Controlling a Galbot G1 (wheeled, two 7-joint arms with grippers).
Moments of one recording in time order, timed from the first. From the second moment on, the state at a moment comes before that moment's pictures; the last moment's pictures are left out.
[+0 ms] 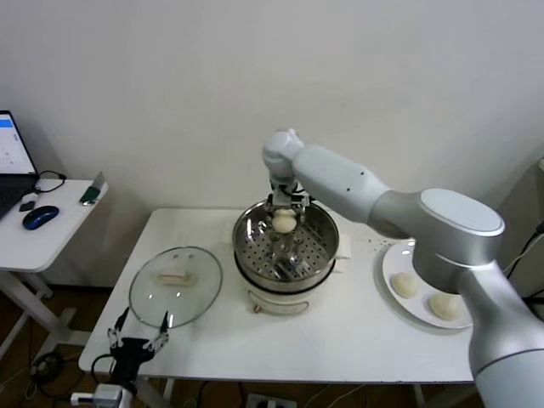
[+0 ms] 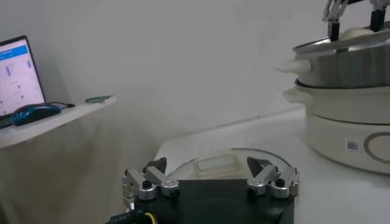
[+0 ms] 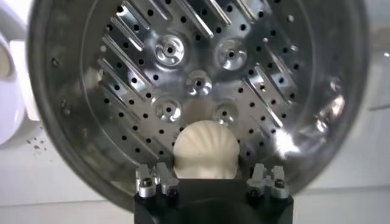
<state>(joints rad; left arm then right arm) 1.66 -1.40 -0.70 -1.88 0.01 -0.09 0.02 0.35 1.50 -1.02 0.73 -0.62 0.71 -1.16</state>
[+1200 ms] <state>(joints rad) 1.67 -1.40 -0.69 -1.90 0.02 -0.08 0.01 0.62 1.17 -1.25 0.94 -0.05 0.42 -1.22</state>
